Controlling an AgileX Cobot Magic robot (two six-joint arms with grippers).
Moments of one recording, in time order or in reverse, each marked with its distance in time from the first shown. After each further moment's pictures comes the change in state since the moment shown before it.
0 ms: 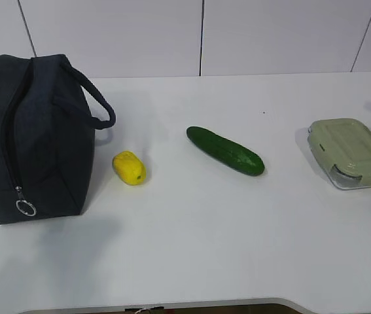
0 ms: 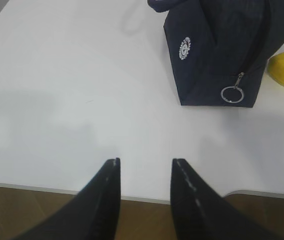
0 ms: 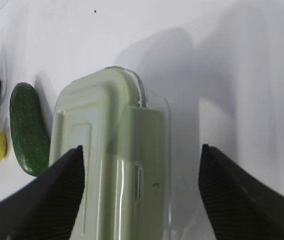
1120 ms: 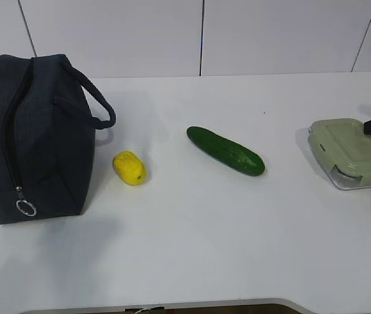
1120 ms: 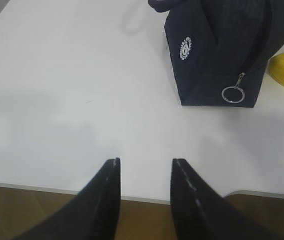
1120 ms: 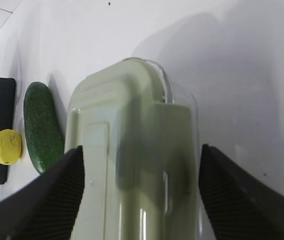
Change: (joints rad) left arm 0.000 0.000 0.000 0.000 0.000 0.000; right arm 0.036 0.000 0.057 0.060 -0.007 -0.016
